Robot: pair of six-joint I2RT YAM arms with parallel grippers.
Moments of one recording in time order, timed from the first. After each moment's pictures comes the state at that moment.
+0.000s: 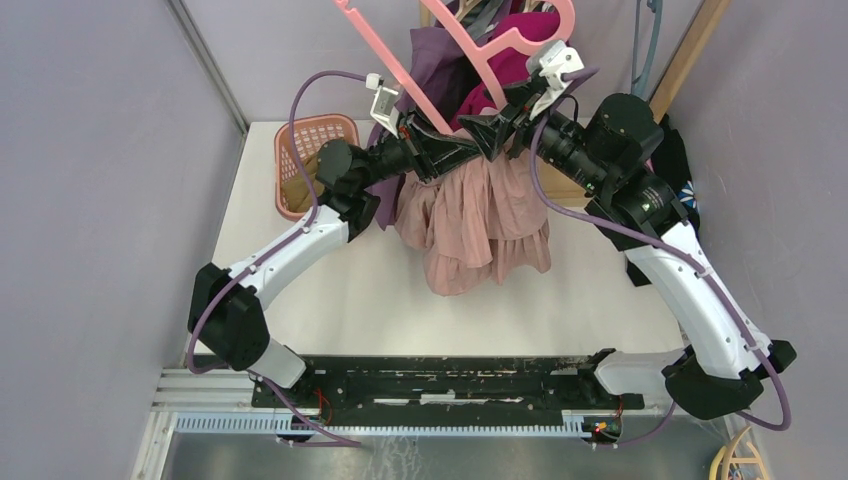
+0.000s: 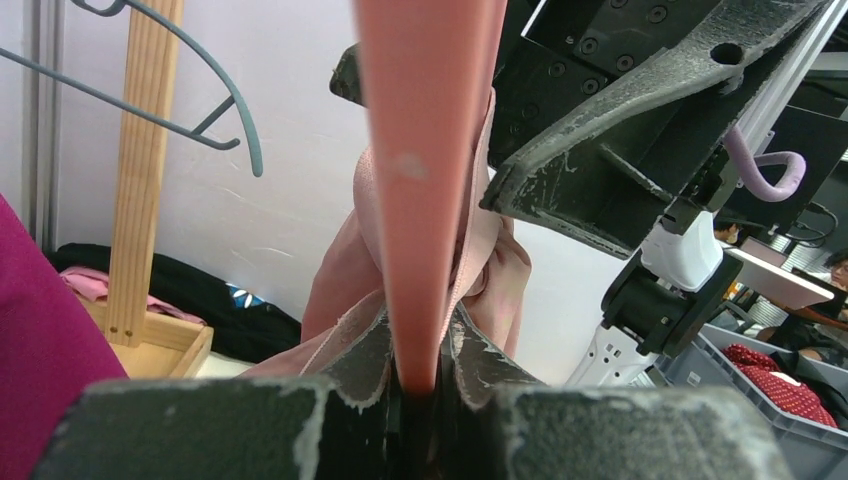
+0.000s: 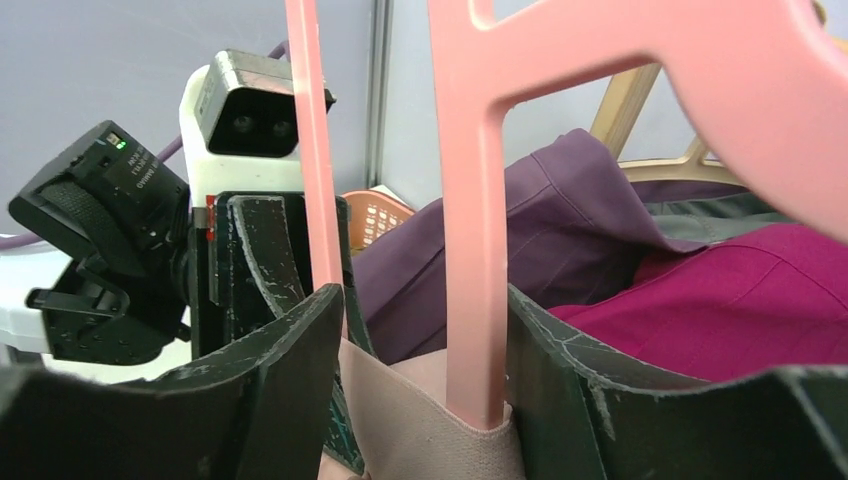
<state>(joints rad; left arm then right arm) -0.61 1.52 1.27 0.92 0.74 -0.82 0.63 1.27 1.70 -0.26 -0.22 -0.08</state>
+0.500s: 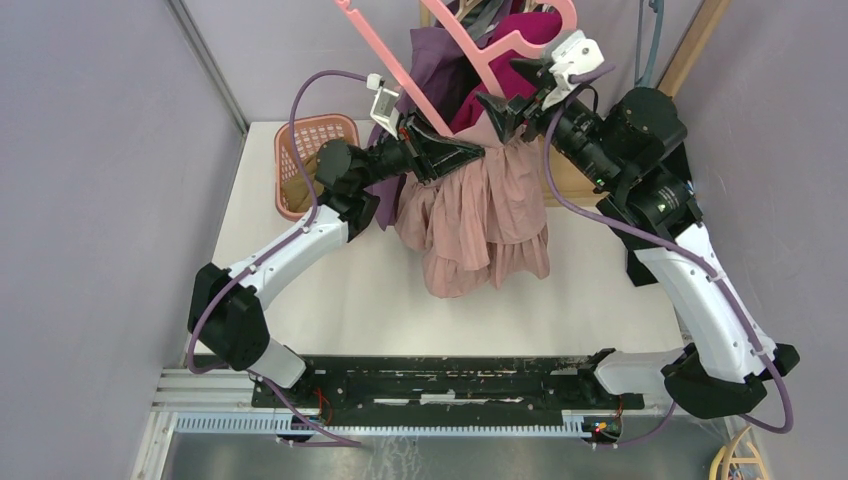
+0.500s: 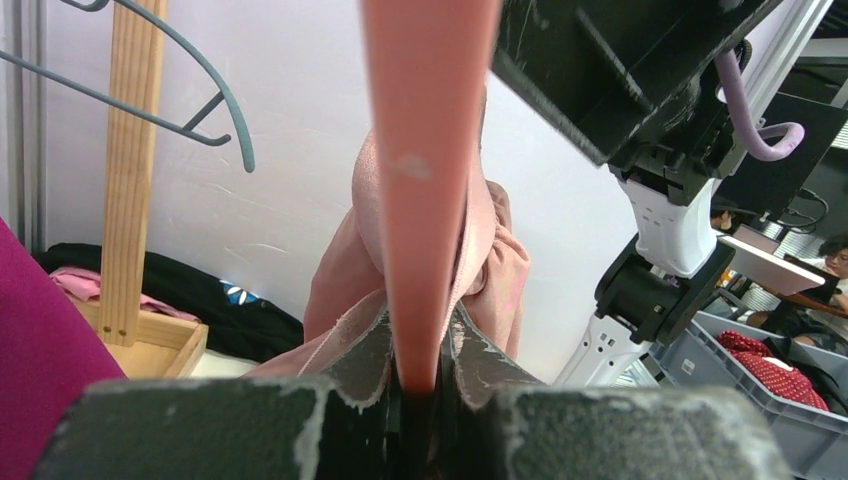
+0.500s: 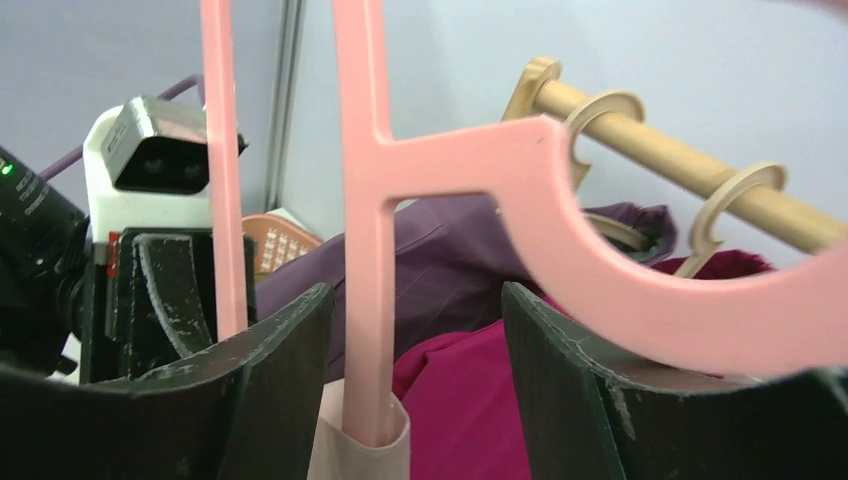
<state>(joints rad) -0.61 1.52 1.27 0.92 0.76 -0.83 0.63 1.28 1.77 -0.27 -0.11 -0.26</state>
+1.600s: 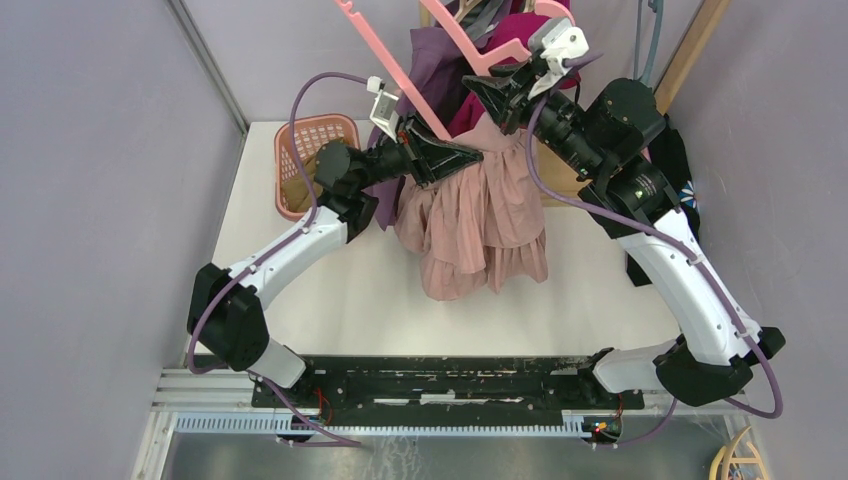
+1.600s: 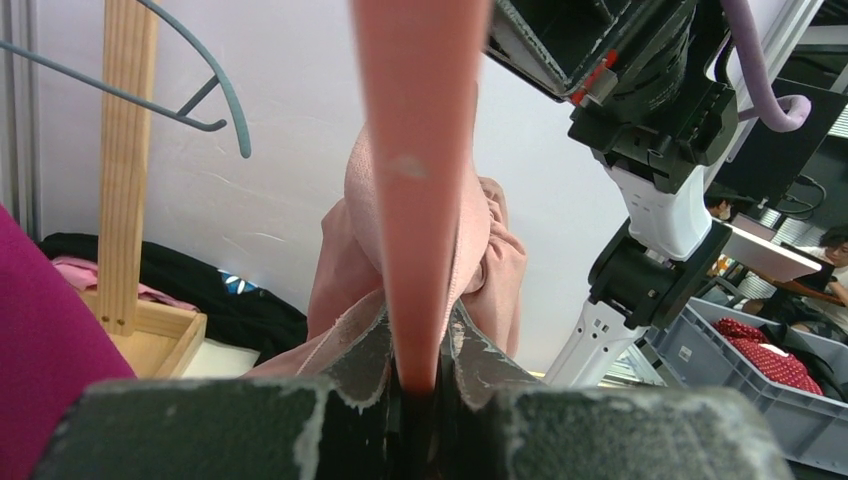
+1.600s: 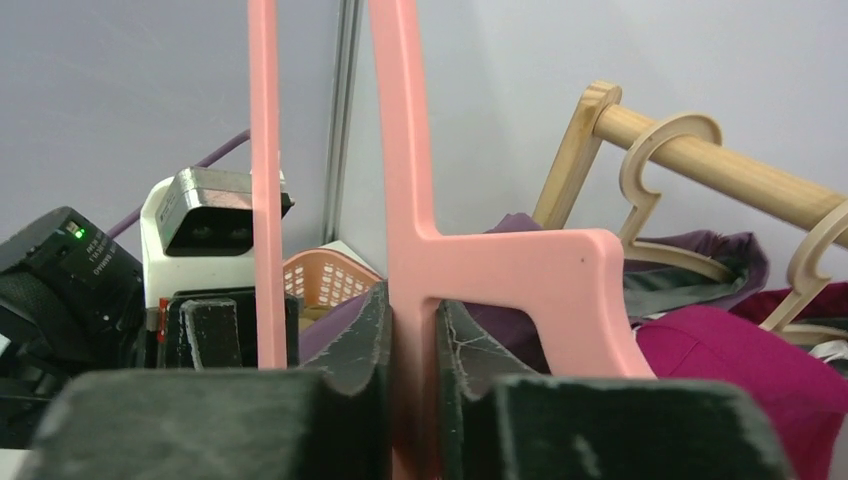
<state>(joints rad) -0.60 1.52 1.25 0.94 0.79 -0.83 0.64 1.34 1.80 -0.17 -0.17 -0.16</state>
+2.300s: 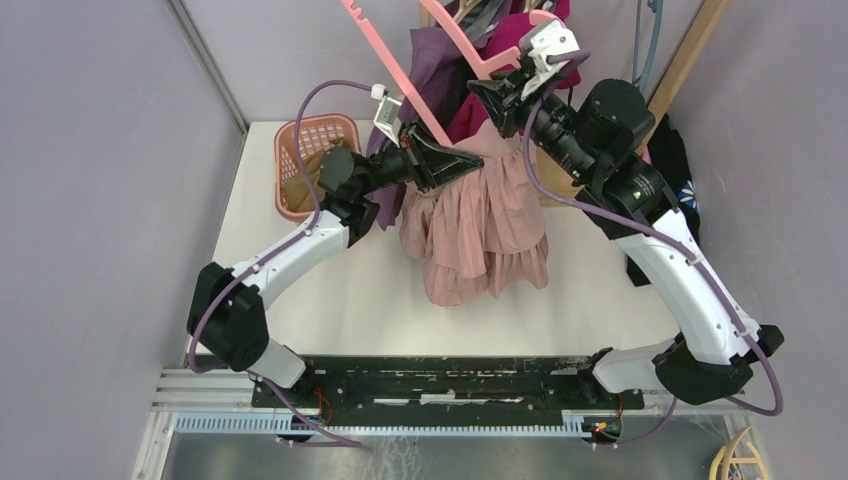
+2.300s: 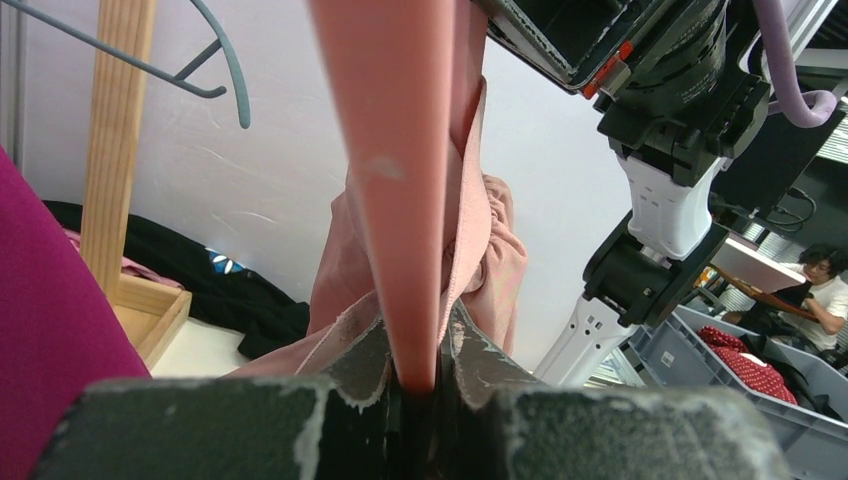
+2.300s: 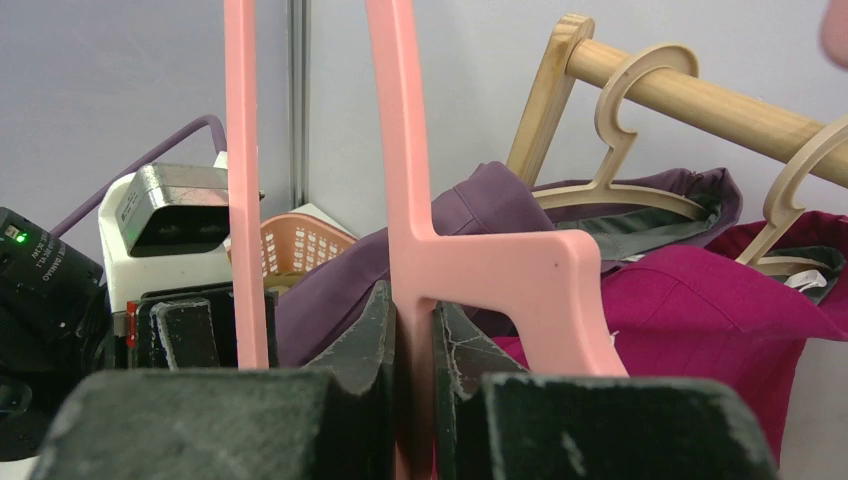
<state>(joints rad) -0.60 1.52 1.20 0.95 0.79 -0.86 0.66 1.35 1.81 -0.25 -0.04 -0.17</state>
